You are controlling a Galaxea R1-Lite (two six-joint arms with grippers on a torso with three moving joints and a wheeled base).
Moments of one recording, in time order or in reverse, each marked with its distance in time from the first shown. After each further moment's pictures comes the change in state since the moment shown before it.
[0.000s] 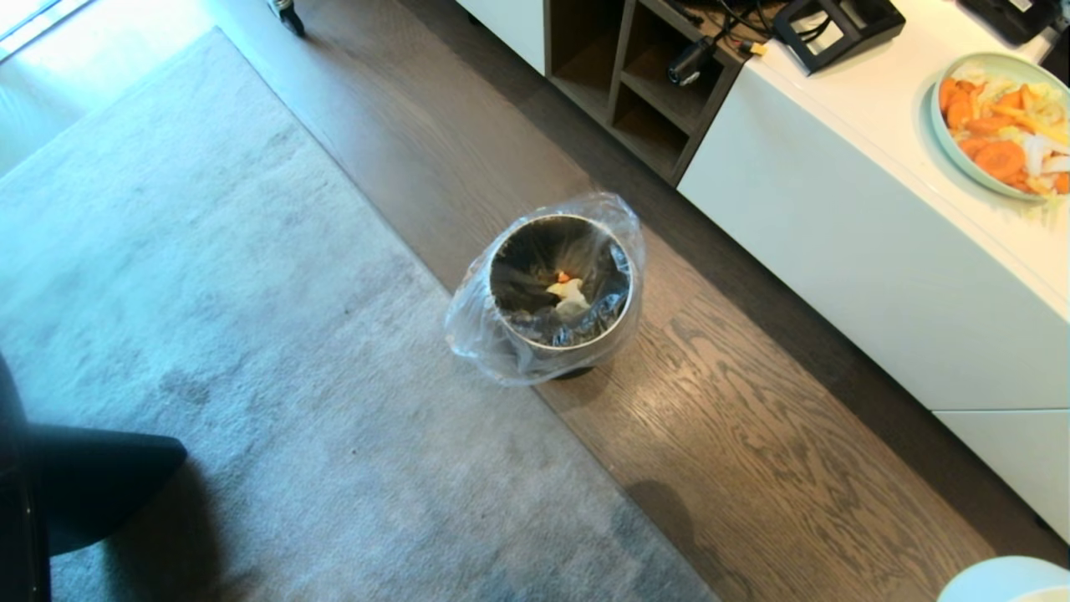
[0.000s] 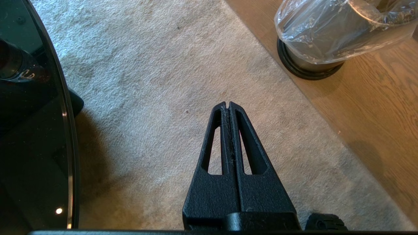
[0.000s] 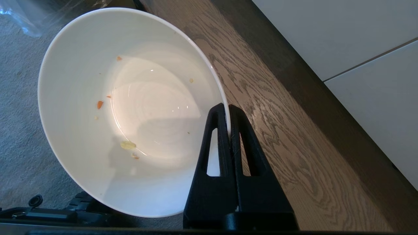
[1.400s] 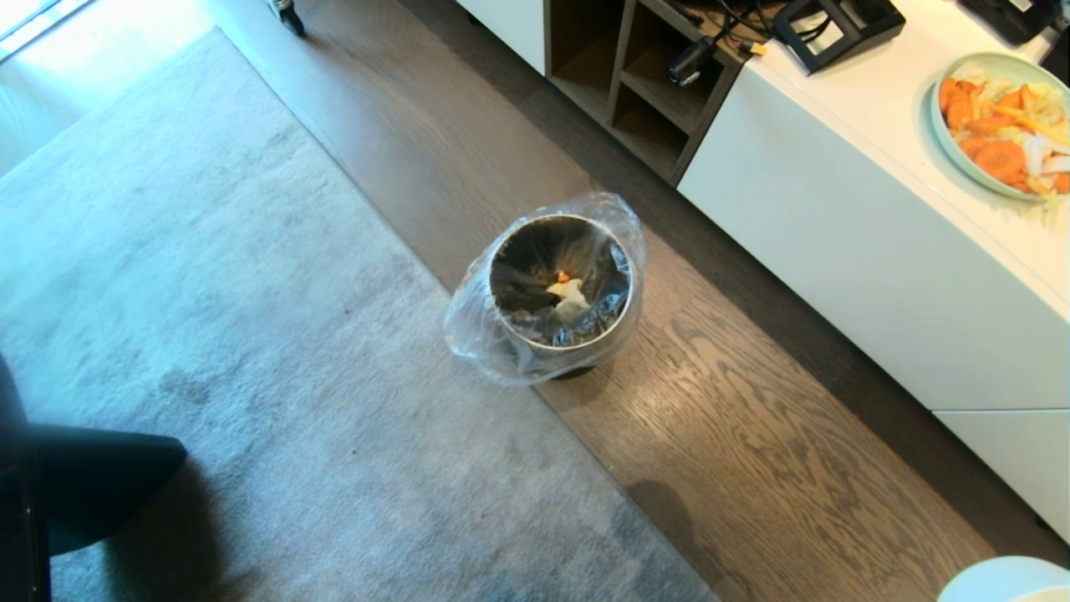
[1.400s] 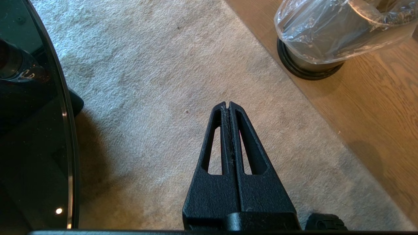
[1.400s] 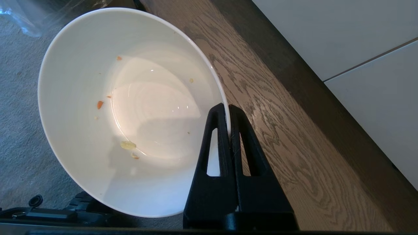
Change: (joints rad) left arm 0.000 0.000 0.000 0.000 0.000 0.000; right arm 0.000 0.000 0.000 0.000 0.000 -0.001
